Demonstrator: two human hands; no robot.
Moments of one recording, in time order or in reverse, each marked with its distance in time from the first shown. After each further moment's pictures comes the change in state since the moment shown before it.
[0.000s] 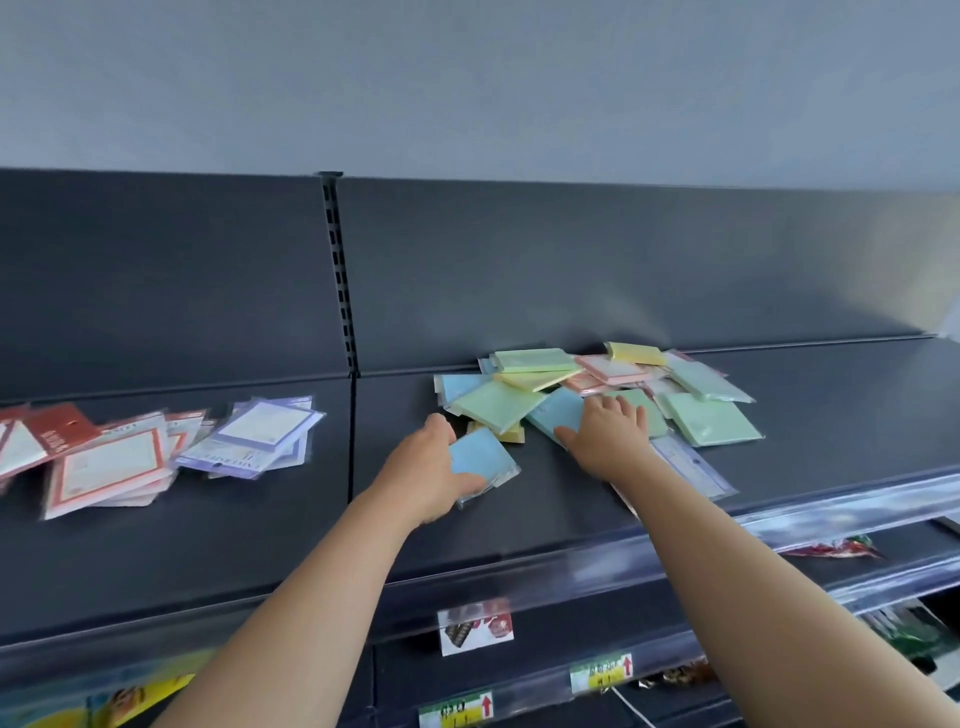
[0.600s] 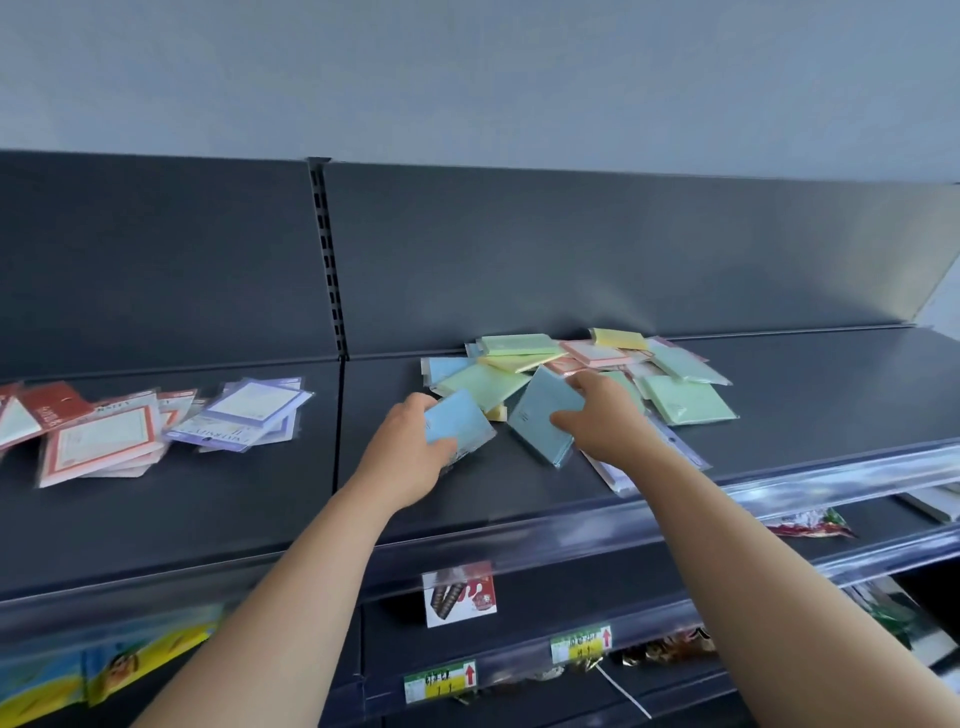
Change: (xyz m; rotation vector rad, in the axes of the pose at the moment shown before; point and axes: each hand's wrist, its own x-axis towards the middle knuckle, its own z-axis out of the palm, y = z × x) left_hand -0.015 -0.001 0.008 -0.196 0.142 0.068; right_hand -0.044 0.007 -0.033 0.534 0.036 -0.073
